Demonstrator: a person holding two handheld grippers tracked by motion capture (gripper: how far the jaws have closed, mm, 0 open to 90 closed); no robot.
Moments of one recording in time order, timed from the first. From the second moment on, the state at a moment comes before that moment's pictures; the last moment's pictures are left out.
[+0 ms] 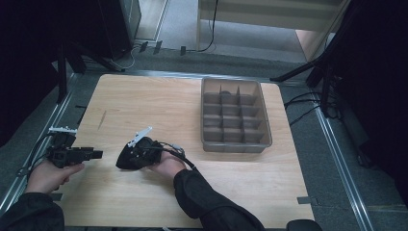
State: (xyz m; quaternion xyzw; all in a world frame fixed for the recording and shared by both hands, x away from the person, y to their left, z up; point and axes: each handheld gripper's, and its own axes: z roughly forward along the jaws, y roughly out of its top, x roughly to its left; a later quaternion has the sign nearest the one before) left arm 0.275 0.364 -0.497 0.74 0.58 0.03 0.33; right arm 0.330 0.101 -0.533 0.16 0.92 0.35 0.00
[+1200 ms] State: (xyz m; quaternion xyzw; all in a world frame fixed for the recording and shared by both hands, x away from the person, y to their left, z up) left arm 0.279 0.351 -0.496 0.75 0.57 0.04 0.34; right arm 0.352 0.050 -0.457 0.17 0.92 0.36 -0.02
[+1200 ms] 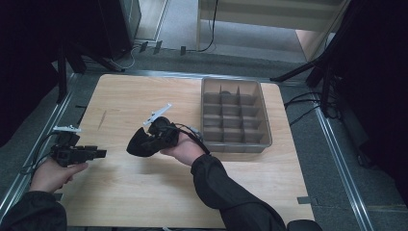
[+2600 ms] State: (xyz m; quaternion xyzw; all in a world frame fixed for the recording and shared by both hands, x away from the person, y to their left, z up) left arm 0.303 0.308 -0.493 0.79 0.51 0.03 0.34; right arm 0.374 -0.094 -0.409 0.24 0.90 0.36 0.04
